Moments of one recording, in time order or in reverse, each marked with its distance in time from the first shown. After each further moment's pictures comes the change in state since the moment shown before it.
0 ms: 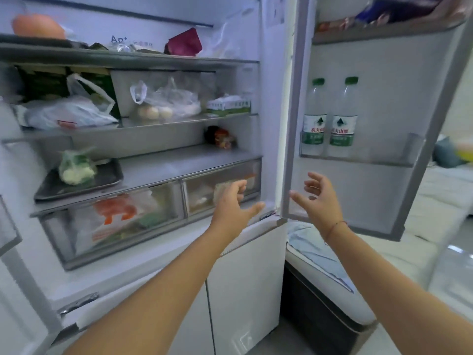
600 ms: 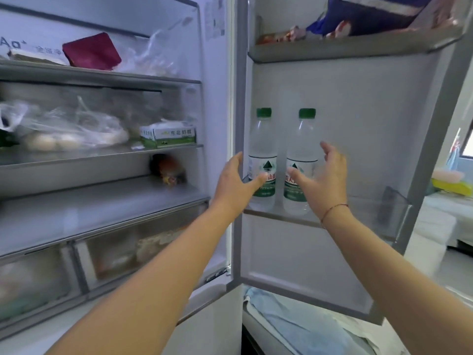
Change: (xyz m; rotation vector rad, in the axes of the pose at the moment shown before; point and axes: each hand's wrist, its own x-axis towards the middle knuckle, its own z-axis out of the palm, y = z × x) left_hand 0.255 0.074 0.169 -0.106 0.028 0.141; right_hand 0.254 0.027 -0.107 -0.291 0.256 -0.249
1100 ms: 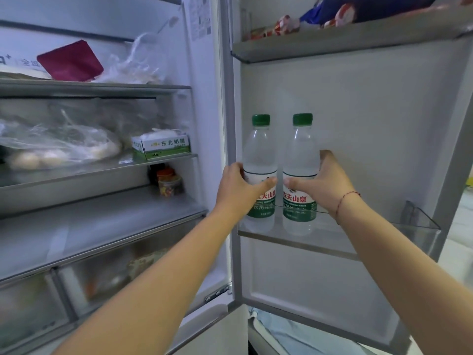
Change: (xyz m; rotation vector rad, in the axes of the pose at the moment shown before) left_hand 0.053 0.002 0.032 0.033 0.024 -0.091; right_hand 0.065 0.023 0.003 0.090 -0.295 0.225
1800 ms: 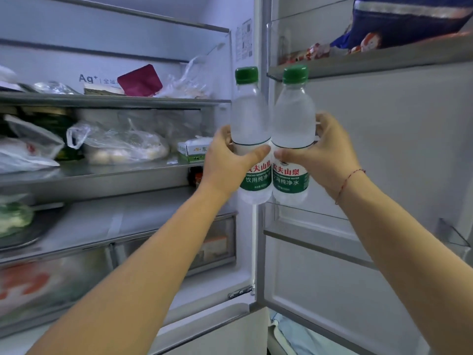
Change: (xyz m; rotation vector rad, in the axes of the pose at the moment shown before) left_hand -0.036 0.062 -0.083 -0.140 0.258 0.214; right_hand -0.024 -0.089 0.007 0.277 -0.072 -0.333
